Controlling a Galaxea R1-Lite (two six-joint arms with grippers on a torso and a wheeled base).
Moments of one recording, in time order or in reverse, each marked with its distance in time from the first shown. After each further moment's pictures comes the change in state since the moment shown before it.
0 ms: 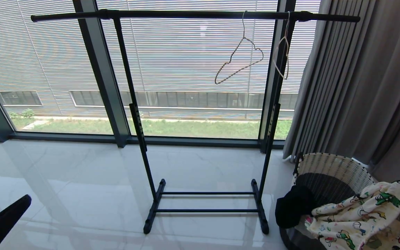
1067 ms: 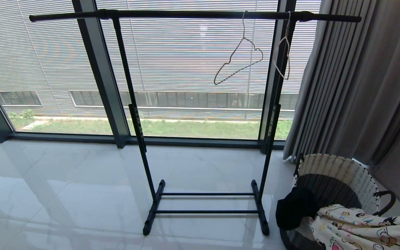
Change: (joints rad) left arm 0.175 -0.619 0.383 0.225 -0.015 0.125; right arm -0.300 -0.195 0.166 0.091 -0.001 -0.286
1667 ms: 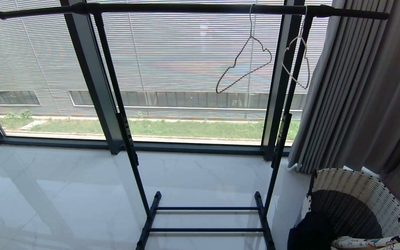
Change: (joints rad) left arm 0.000 0.000 0.000 0.000 0.000 0.004; right arm -0.091 -0.054 0.079 0.003 -0.003 -0.001
